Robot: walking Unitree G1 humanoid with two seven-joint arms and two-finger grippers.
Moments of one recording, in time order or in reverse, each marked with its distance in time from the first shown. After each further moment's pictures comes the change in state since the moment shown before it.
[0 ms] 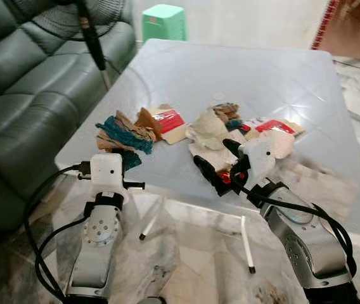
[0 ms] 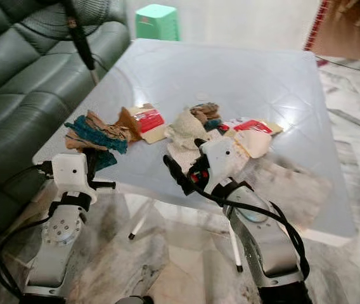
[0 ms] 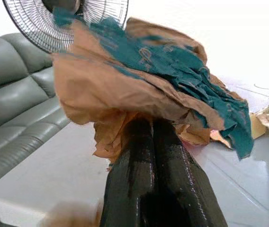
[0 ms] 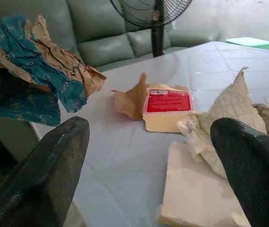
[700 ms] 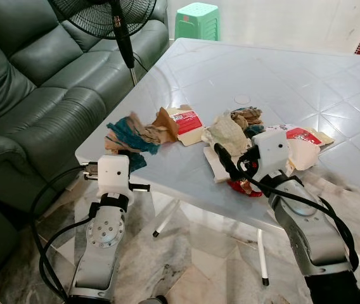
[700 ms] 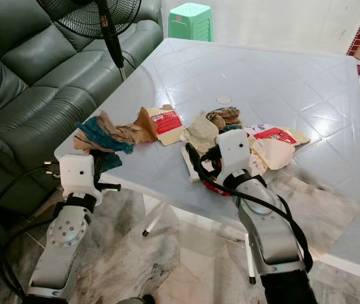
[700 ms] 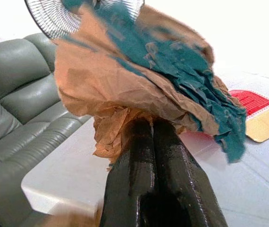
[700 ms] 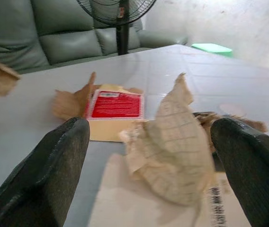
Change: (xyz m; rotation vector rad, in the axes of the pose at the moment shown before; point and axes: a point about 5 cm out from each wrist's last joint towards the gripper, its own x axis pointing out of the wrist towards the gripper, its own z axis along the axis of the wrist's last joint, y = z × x) left arm -0.002 -0.001 -0.003 0.028 0.015 -0.020; right arm 0.003 -0.036 -0.003 -0.160 0.026 -0.256
